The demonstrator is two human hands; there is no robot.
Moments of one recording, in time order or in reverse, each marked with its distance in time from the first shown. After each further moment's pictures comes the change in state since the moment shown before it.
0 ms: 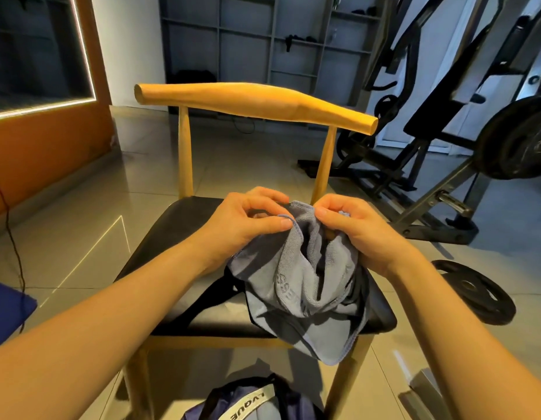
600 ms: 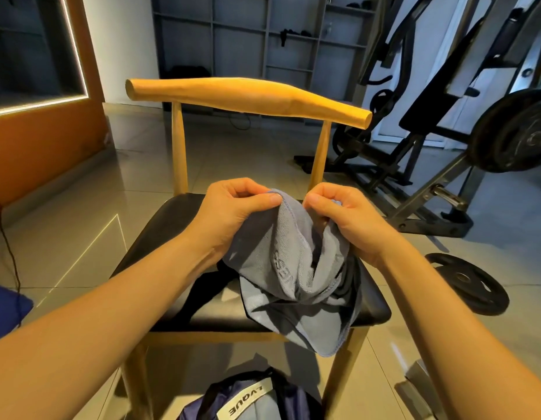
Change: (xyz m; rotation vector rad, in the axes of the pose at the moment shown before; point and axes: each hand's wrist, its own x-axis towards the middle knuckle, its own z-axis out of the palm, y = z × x) left_hand 0.007 0.008 0.009 -0.242 0.249 -0.122; right_hand 0.003 -0.006 0.005 -0.149 0.106 -0.062
